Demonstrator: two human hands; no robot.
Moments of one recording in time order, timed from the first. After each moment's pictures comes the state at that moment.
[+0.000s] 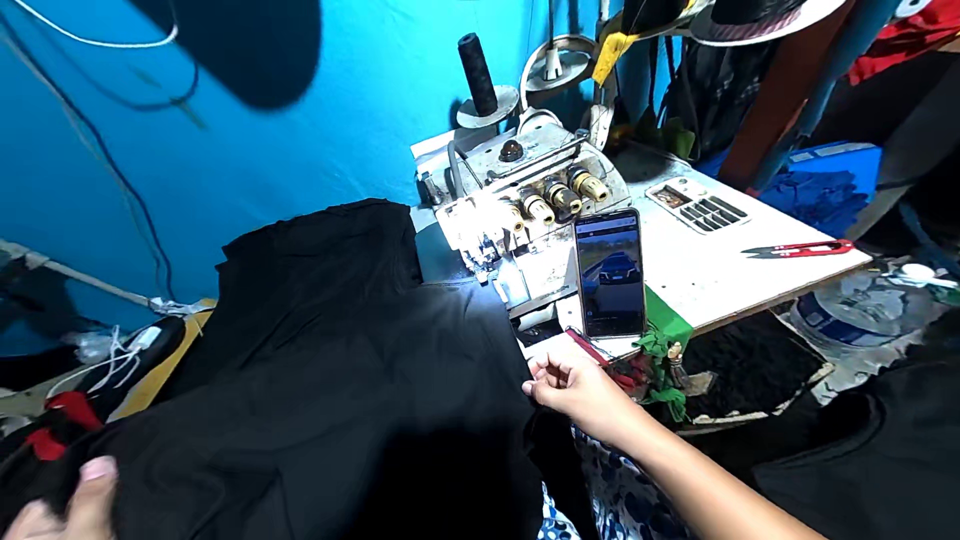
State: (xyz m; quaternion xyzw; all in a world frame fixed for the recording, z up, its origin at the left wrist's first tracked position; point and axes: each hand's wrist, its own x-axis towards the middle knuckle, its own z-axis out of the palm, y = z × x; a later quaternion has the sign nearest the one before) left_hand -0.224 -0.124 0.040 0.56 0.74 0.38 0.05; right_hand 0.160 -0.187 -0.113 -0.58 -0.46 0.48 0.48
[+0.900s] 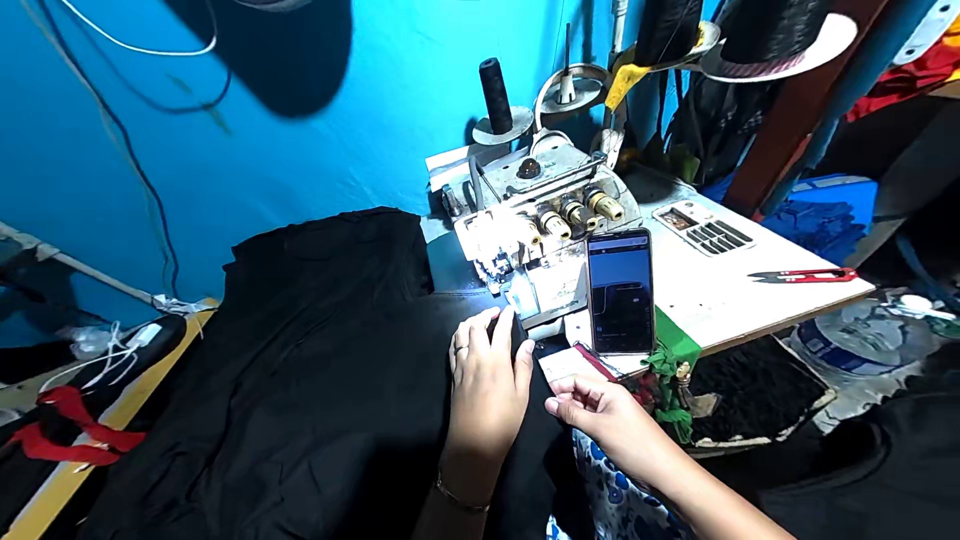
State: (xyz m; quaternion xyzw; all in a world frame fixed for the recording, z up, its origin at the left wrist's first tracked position) left_hand 0.019 -0.103 -0.076 0.86 0.43 0.27 0.04; right_hand 0.165 -0.205 -0.116 -0.59 -0.42 0.47 0.50
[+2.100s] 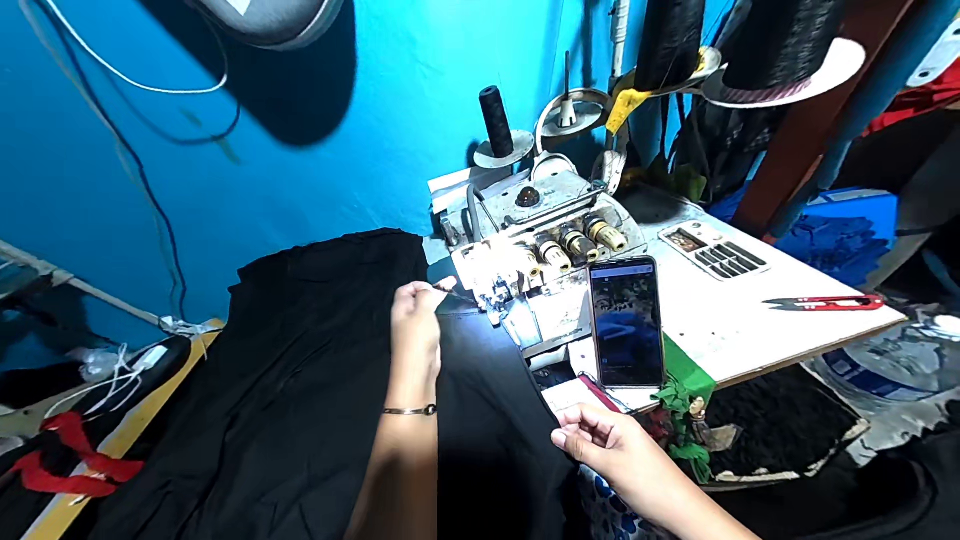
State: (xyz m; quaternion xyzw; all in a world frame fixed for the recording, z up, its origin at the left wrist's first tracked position) left_hand 0.022 -0.004 -0.025 0.60 0.44 0.52 0.42; right_hand 0.174 -0.199 -0.122 -0.55 -0.44 0.48 0.53
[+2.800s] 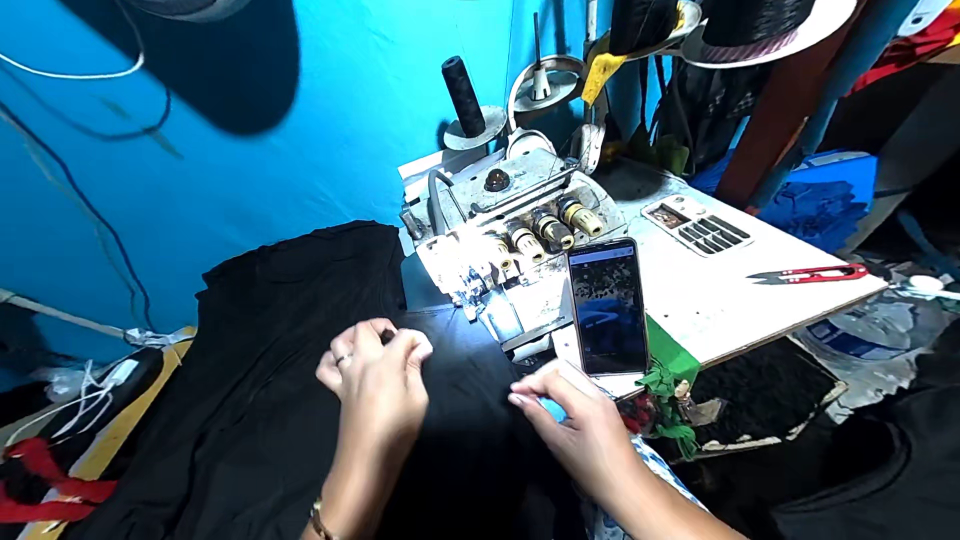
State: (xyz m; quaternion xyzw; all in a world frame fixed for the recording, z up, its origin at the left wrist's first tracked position) left_hand -0.027 -0.053 -0.024 0.86 0.44 0.25 -0.08; right_hand 0.148 -0.168 -0.119 -0.60 -0.56 0.05 0.57
